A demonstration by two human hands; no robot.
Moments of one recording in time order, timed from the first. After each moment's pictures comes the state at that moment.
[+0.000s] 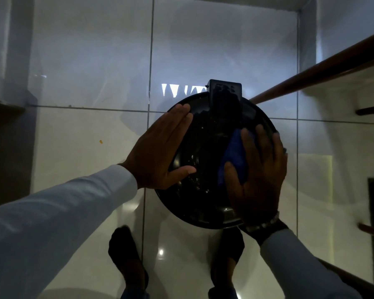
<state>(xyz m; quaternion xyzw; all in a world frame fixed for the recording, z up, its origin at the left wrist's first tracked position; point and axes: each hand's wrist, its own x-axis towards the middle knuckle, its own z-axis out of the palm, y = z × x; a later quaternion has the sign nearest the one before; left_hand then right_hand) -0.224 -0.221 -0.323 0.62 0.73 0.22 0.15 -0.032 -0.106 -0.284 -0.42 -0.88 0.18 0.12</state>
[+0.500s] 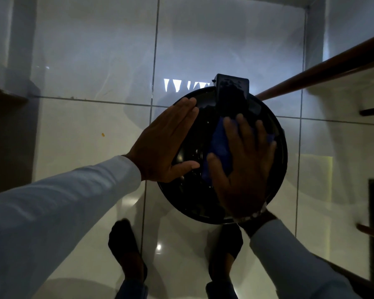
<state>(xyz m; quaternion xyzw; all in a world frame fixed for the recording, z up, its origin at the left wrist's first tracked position) -0.225 -0.221 -0.325 0.63 0.73 0.22 0.14 -0.056 -0.120 -0.280 -0.38 -0.90 0.20 0.09</state>
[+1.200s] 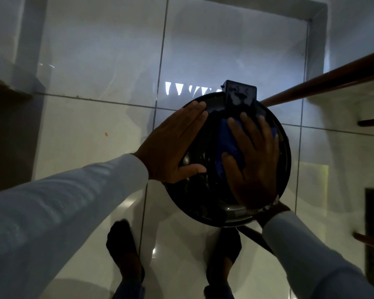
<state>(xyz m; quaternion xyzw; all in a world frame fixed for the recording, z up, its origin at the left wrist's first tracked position) -0.227 -0.221 -0.329 0.66 0.71 0.23 0.14 -0.059 -0.097 -0.283 -0.32 -0.91 0.23 0.09</state>
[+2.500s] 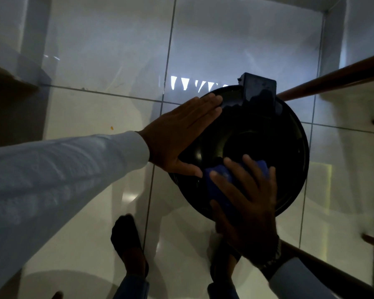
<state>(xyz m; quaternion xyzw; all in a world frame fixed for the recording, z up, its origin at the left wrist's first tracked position) -0.256 -0.214 -0.342 0.74 0.63 0.20 0.14 -0.011 -0.157 -0.284 -0.22 -0.96 0.18 0.07</state>
